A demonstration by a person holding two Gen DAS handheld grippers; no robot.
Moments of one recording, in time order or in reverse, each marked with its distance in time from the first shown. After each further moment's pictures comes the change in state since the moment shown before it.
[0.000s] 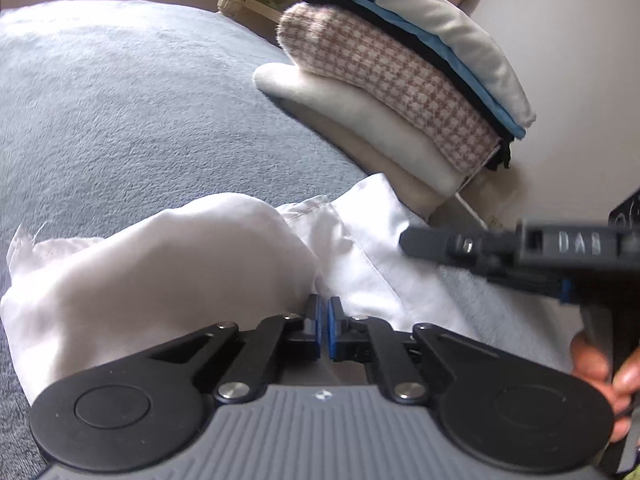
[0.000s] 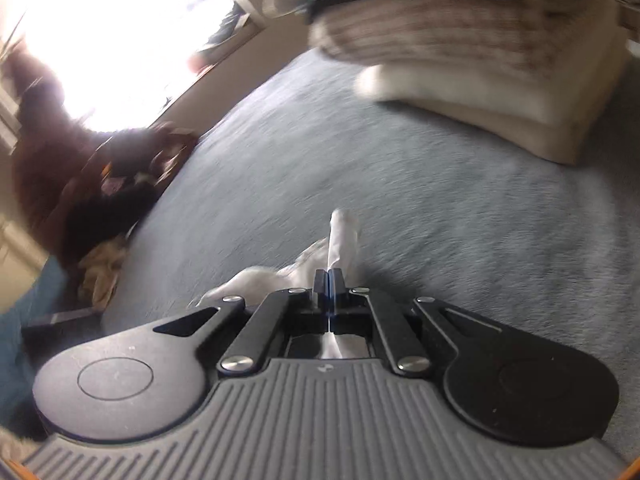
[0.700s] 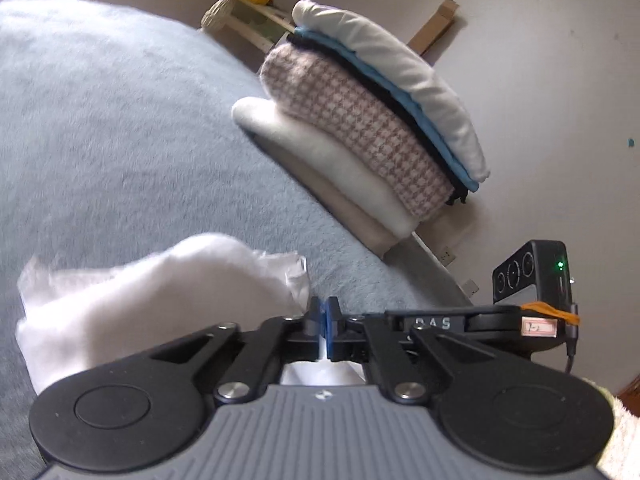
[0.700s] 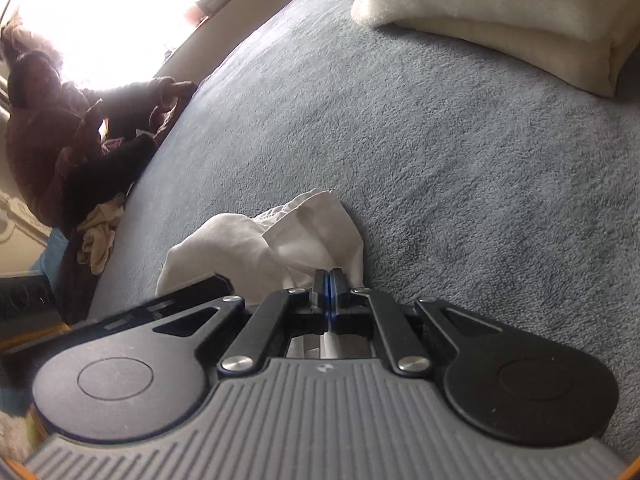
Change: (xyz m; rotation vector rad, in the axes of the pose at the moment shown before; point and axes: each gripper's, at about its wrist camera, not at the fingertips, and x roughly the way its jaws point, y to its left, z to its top) left arm -0.026 0.013 0.012 -0.033 -0.070 -0.131; right arm 0.041 -0.020 -0.007 0.043 0.164 0.023
